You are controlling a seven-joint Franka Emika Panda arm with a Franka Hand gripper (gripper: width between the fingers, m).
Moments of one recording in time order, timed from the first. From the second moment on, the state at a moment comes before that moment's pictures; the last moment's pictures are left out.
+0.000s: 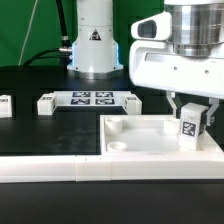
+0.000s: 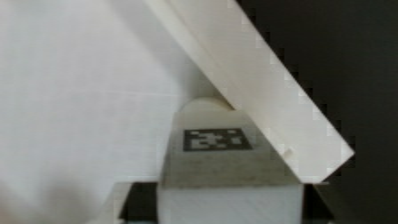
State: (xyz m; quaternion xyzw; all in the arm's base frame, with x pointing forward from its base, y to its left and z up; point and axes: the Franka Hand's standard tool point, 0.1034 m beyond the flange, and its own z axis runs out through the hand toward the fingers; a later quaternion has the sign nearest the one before) arm 0.637 0.122 0.071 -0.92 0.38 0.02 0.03
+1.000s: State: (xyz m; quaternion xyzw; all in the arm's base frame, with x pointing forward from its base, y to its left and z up) arm 0.641 0.119 0.072 -0.61 0.79 0.04 0.04
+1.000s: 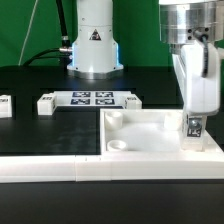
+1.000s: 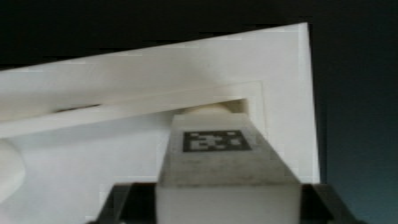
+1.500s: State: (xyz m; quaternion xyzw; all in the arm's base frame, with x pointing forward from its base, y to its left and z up) arm 0.640 0.120 0.071 -0.66 0.75 0.04 0.04
